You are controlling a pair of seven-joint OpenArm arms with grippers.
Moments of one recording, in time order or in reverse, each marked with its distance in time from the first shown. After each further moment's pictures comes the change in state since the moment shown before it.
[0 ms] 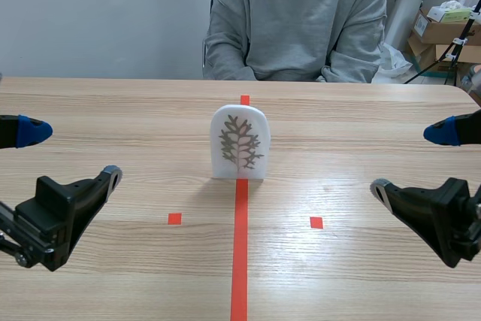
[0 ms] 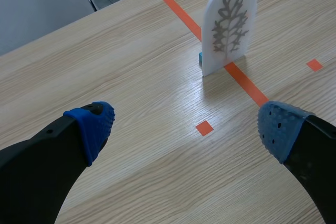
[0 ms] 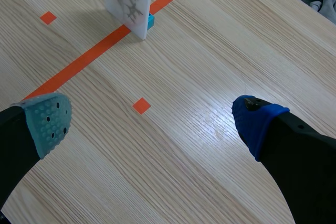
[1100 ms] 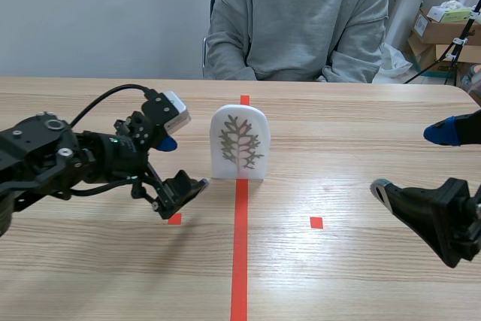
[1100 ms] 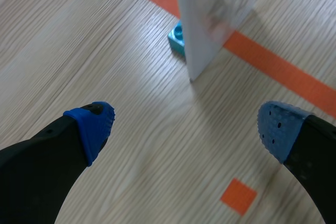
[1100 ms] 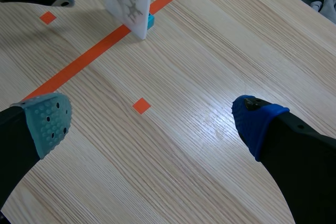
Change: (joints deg) left arm -58.1 0.3 40.8 -62.9 5.9 -6.6 -3.9; right arm 0.0 0.0 0.0 0.0 0.0 0.0 0.0
